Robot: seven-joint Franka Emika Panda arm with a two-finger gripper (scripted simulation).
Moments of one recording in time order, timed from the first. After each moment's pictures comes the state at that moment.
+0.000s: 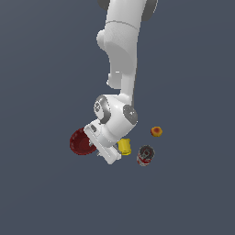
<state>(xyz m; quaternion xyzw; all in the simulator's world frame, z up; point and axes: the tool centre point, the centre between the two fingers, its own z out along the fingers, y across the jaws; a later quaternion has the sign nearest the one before) 0.065 -0.109 0.066 0.89 -0.35 0.13 0.25</state>
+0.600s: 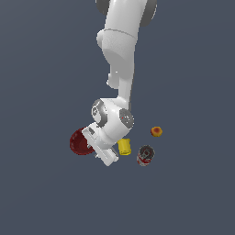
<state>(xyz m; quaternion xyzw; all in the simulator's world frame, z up) 0.066 -0.121 0.046 0.89 -0.35 0.13 0.25</state>
